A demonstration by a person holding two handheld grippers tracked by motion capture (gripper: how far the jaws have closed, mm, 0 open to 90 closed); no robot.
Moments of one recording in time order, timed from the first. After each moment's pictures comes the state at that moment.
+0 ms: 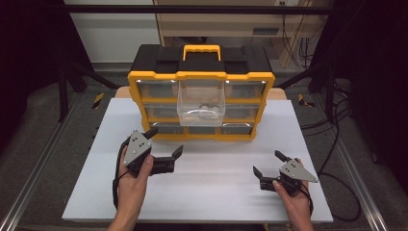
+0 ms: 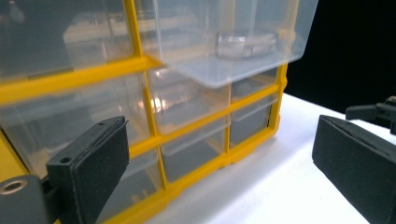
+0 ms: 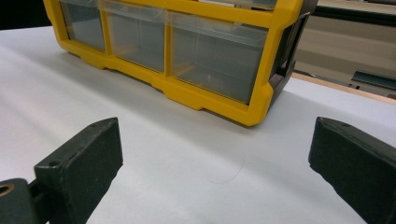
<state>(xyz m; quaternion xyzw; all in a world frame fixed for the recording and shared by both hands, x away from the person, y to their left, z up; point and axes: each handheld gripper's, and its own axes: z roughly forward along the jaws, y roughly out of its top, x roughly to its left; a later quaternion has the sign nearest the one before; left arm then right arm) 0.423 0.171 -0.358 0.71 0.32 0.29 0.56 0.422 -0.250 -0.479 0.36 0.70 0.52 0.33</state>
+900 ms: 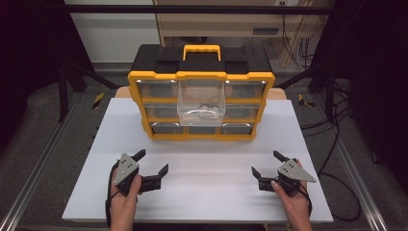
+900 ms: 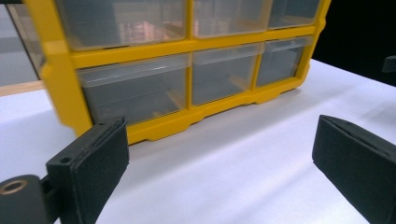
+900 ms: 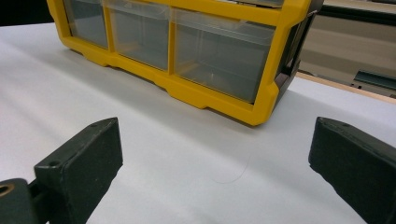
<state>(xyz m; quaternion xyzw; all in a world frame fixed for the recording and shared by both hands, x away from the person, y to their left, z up) 0.408 0.218 -0.432 0.70 0.38 0.28 0.54 0.422 -0.246 -0.480 0.35 0.70 0.52 0.33</state>
